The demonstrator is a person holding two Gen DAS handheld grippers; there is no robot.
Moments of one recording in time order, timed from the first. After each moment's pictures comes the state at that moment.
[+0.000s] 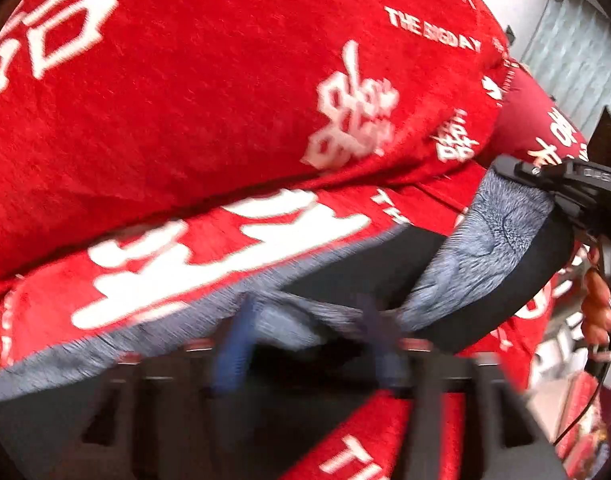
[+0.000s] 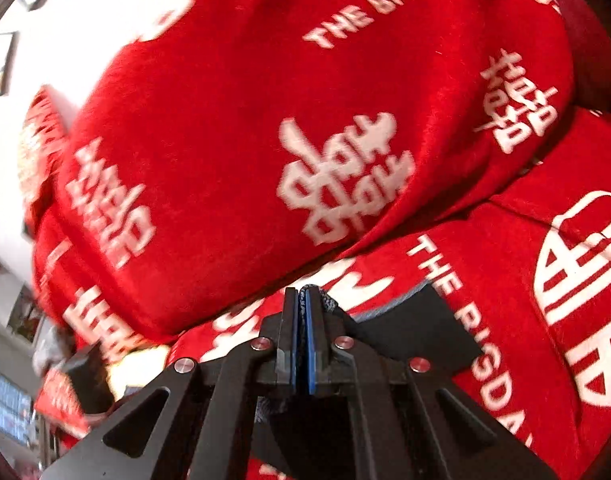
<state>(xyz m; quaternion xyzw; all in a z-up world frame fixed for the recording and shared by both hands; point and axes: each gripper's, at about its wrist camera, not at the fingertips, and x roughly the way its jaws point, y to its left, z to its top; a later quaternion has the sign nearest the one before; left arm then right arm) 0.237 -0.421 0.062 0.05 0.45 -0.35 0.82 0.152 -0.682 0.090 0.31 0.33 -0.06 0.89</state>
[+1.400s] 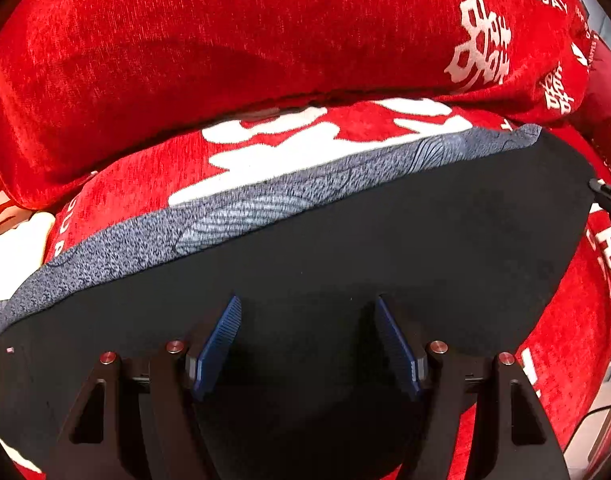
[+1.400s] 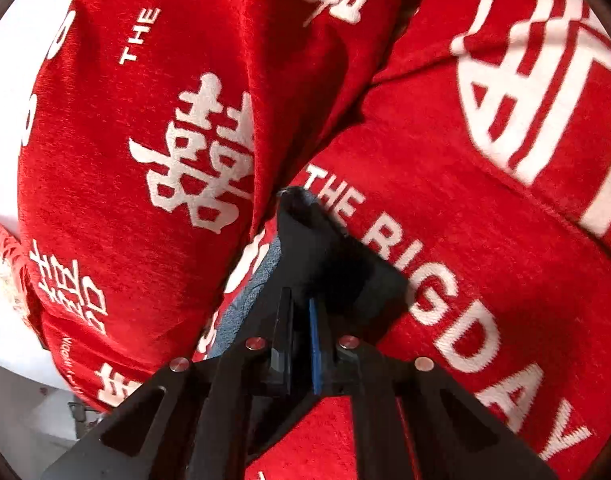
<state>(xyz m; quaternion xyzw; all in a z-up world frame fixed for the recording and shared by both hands) 0.239 -0.332 -0.024 0.11 0.53 -0.22 0.81 0.096 -0.746 -0.032 0.50 0.33 -0.12 0.79</state>
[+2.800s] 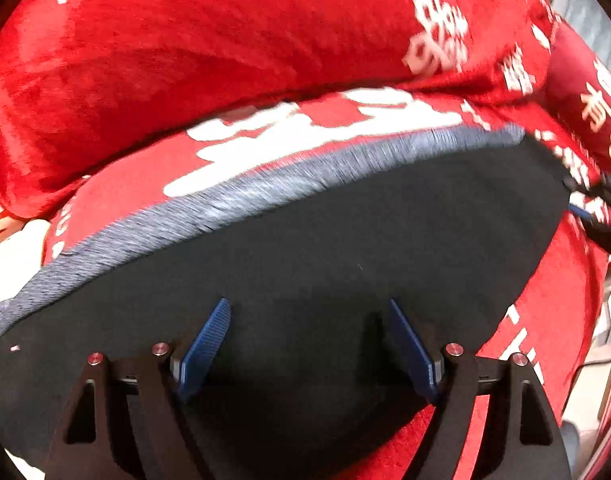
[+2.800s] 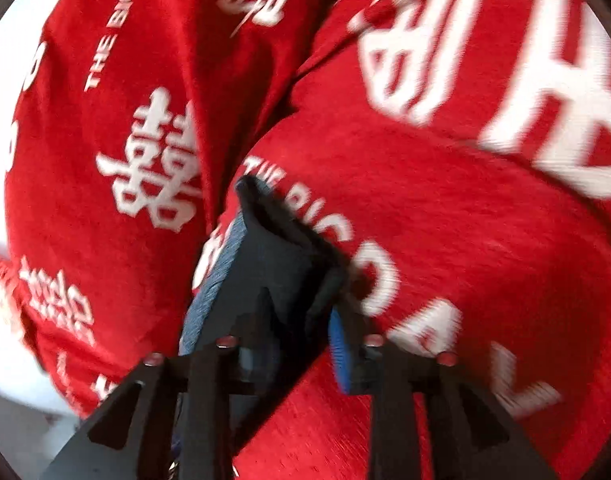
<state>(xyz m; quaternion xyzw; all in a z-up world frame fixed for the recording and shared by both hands) 0.212 -0.305 -0.010 0.11 0.51 -0.28 0.81 0.035 -0.749 -0.046 0.51 0.31 -0.16 0.78</state>
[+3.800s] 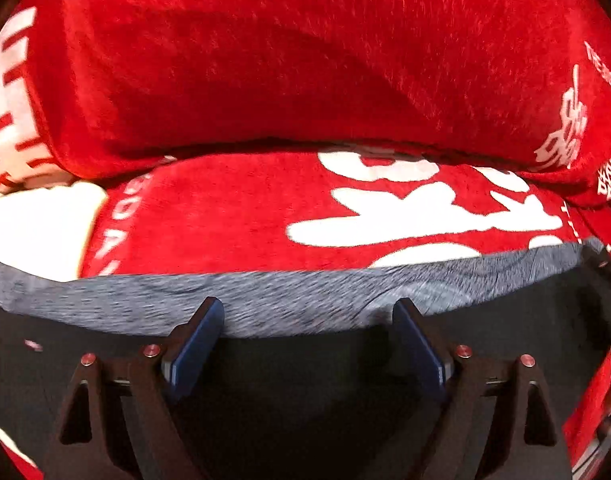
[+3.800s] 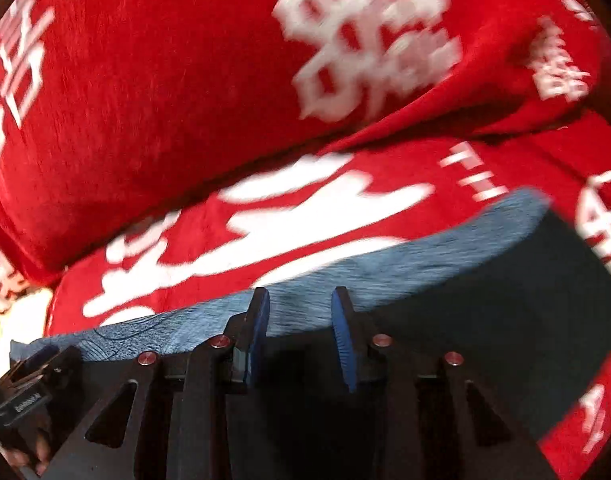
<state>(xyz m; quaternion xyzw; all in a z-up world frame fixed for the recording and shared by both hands) 0.287 -0.256 -0.030 0.03 0.51 -0.14 0.85 0.195 -0.579 -0.005 0.14 0.42 -0.16 0.88</state>
